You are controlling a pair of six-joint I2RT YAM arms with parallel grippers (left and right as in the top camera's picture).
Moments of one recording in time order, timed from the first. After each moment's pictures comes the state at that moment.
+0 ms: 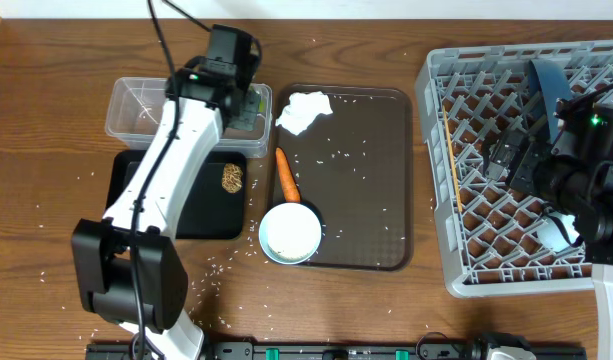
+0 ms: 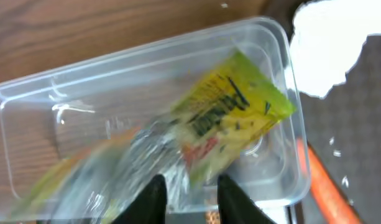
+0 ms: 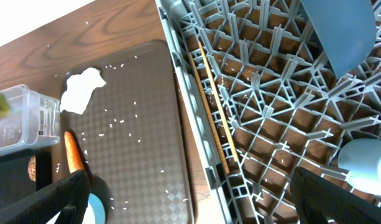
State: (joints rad) left arm -0.22 1.81 1.57 -0.89 -0.17 0.09; right arm -0.08 1.13 1.37 -1.12 -0.16 0.31
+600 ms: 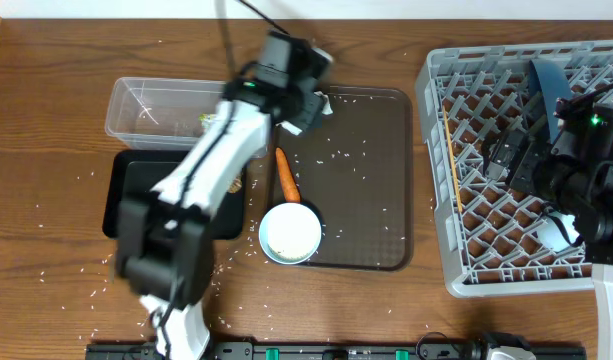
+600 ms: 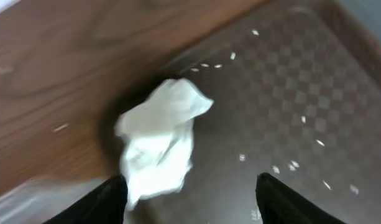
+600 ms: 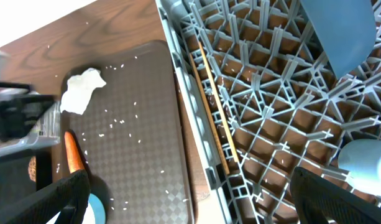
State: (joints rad) left arm -0.39 1.98 1.57 -0.55 0.10 0.20; right arm -0.08 1.13 1.37 -1.12 -0.16 0.31
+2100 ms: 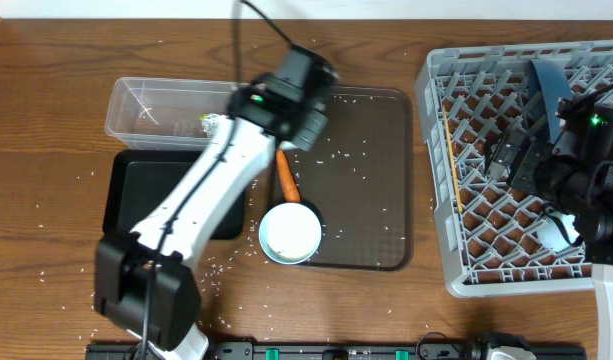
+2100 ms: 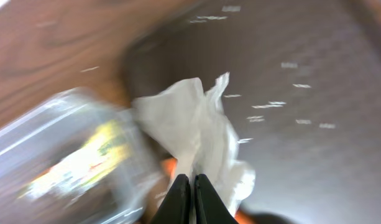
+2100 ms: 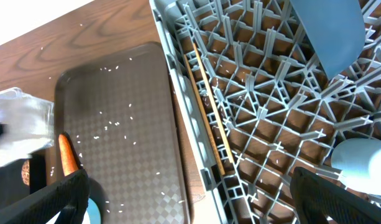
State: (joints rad) left arm -0.46 1.78 1.57 -0.84 -0.12 0.12; right arm -0.08 1.13 1.37 -1.12 -0.14 0.31
